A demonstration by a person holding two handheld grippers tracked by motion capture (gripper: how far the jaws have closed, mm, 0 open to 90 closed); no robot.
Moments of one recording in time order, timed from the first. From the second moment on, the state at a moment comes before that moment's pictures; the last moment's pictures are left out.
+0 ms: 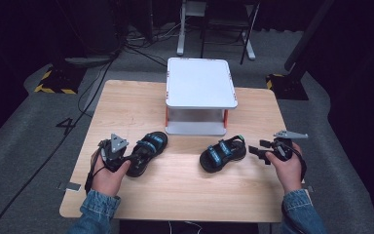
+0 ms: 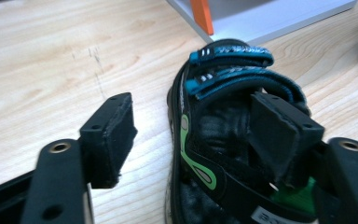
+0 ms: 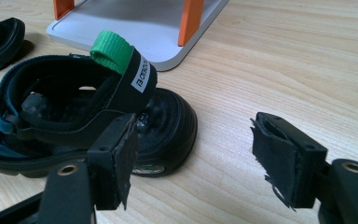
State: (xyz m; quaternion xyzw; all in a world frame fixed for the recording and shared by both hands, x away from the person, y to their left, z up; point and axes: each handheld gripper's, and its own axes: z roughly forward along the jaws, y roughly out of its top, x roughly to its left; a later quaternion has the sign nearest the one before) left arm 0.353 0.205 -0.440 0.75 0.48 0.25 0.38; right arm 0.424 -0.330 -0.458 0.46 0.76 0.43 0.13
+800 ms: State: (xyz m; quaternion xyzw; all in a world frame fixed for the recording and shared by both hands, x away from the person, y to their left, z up) left arm 0.347 0.197 -0.456 0.82 0.44 0.18 0.32; right arm 0.428 -0.323 -0.459 0.46 0.77 0.43 0.13
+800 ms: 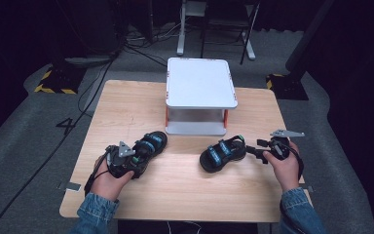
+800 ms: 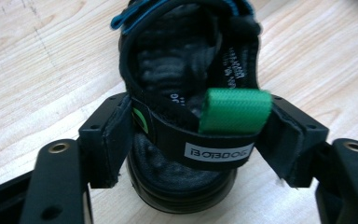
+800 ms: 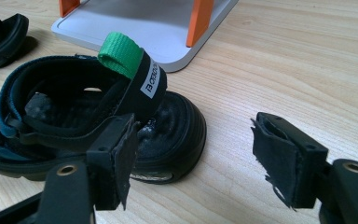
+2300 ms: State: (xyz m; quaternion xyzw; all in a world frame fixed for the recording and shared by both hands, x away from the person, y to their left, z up) left arm 0.432 0.117 -0.434 0.79 0.42 0.17 0.41; right arm 0.381 -0.333 -0.450 0.48 0.74 0.45 0.14
